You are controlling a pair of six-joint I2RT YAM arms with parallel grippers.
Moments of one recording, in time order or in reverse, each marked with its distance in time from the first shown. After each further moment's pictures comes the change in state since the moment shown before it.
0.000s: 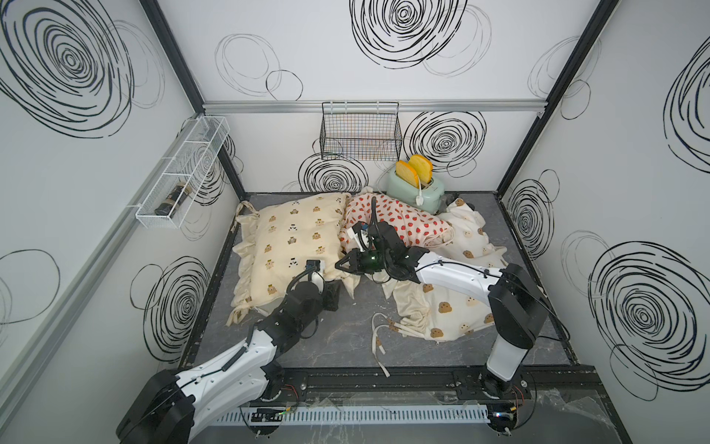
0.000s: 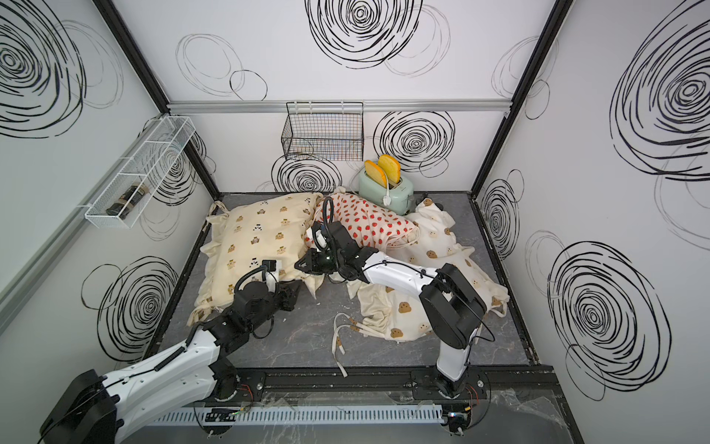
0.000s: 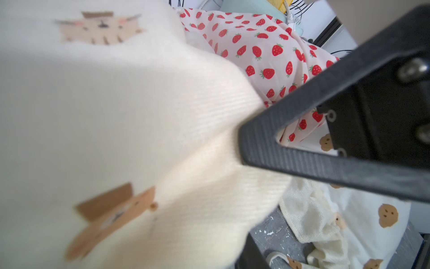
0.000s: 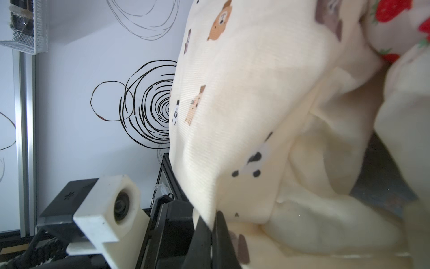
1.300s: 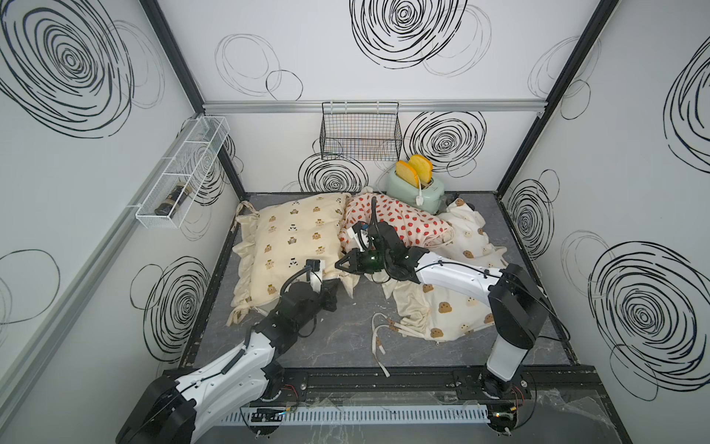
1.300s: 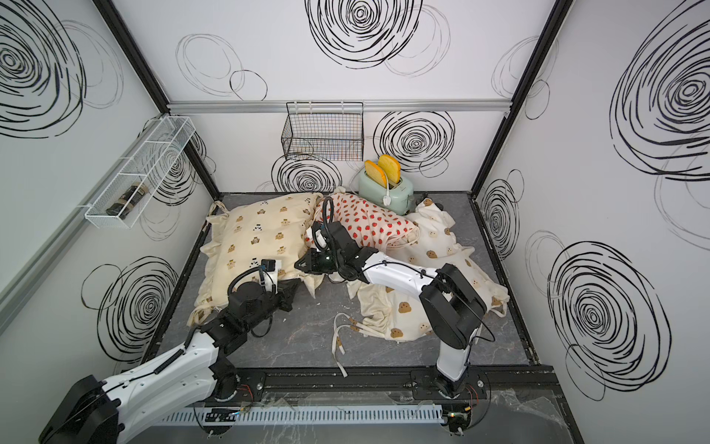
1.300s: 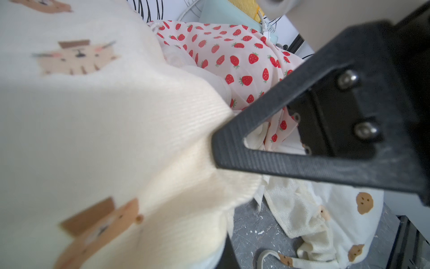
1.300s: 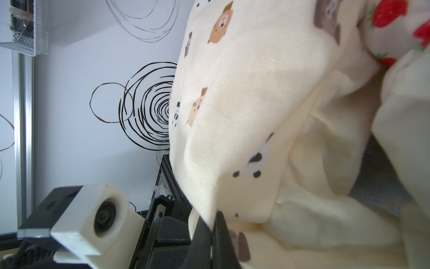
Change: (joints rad) left arm 0.048 -0.022 -0.032 0.078 0.104 0.052; right arm 0.002 0.000 0.000 0.002 0.016 -0.001
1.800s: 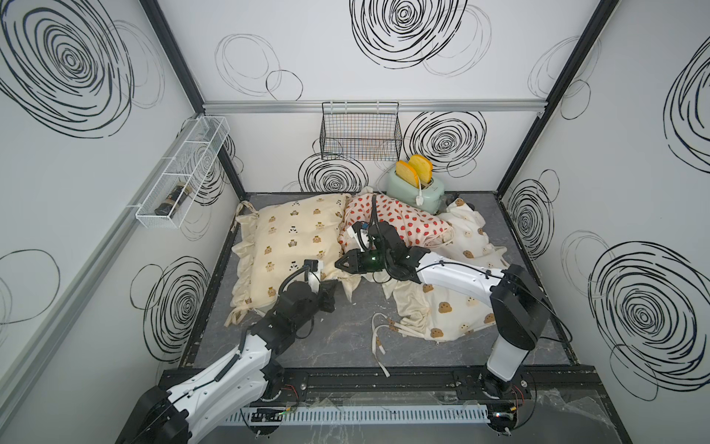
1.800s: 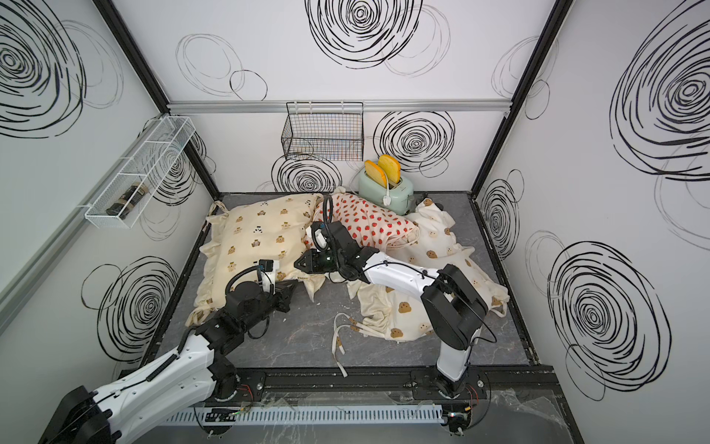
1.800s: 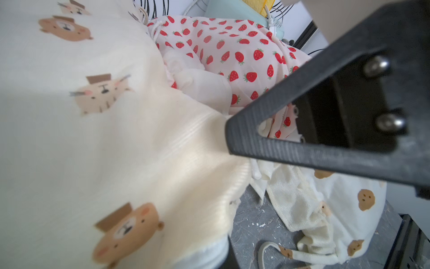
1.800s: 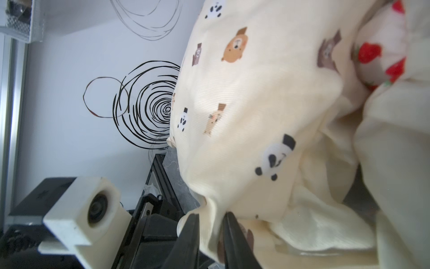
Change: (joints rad) left arm 0.007 -0.055 0.031 -0.132 -0.003 -0.009; right arm -0.003 -0.026 -0.008 -0.011 0.022 -0.109
